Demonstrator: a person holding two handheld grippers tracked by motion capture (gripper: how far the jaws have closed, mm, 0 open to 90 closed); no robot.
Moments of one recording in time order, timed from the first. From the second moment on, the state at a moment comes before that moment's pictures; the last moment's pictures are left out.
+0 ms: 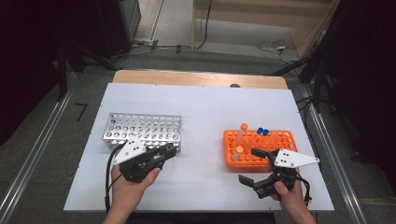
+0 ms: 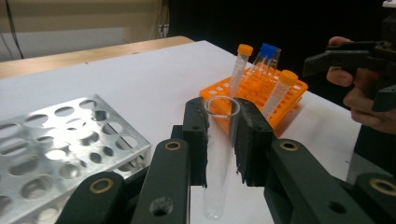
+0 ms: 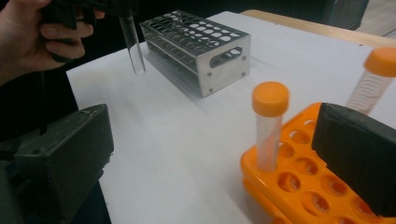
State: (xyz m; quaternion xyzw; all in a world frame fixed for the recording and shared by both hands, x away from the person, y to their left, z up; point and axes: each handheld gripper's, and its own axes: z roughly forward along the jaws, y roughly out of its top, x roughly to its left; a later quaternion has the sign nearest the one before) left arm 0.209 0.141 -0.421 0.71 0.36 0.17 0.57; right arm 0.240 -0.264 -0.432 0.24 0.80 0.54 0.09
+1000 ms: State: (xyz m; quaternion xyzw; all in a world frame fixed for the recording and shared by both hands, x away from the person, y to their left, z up) left arm 0.267 0.169 -0.370 0.69 0.38 0.22 0.57; right arm 0.240 -0.338 -0.431 0.31 0.75 0.56 0.16
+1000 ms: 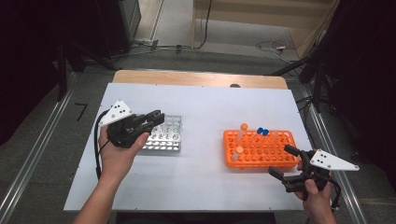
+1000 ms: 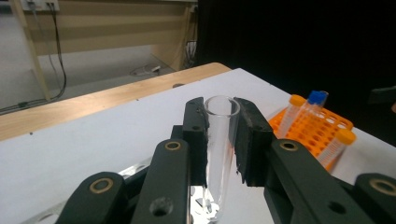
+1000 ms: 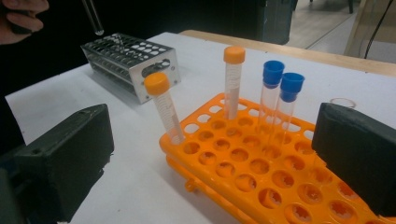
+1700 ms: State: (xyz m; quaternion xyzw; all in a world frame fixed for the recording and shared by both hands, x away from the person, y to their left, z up) left arm 0.330 0.141 -0.380 0.69 0.40 0.23 0.55; right arm 0.247 -0.350 -0.438 0.33 0.74 0.57 0.16
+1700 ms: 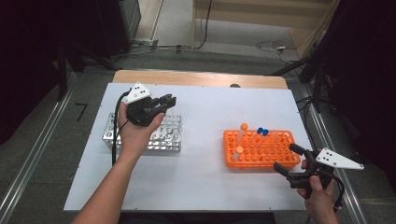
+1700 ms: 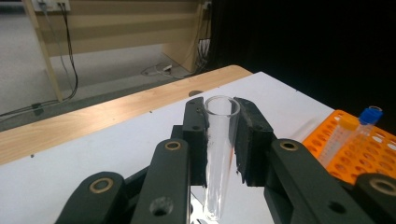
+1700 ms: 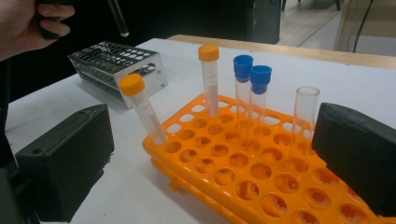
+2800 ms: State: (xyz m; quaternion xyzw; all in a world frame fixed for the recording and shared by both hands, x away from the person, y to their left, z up) left arm 0.361 0.121 -0.434 0.75 0.43 0.22 0.45; right arm 0.253 -0.348 -0.445 0.35 0.74 0.56 0.15
